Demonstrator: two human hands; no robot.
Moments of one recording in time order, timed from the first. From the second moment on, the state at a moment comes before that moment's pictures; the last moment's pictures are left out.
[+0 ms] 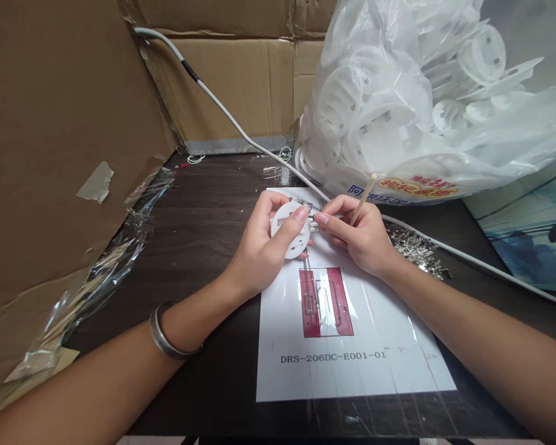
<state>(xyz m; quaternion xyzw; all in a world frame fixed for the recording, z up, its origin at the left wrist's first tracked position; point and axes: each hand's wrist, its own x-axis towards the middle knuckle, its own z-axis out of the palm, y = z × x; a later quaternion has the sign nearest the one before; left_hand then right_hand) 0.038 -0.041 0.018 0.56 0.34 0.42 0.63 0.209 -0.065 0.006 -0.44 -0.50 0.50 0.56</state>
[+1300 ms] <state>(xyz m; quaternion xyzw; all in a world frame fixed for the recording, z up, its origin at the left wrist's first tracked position) 0.041 -0.042 0.016 0.53 0.33 0.38 0.68 0.211 -0.060 -0.006 -0.39 -0.59 0.45 0.54</state>
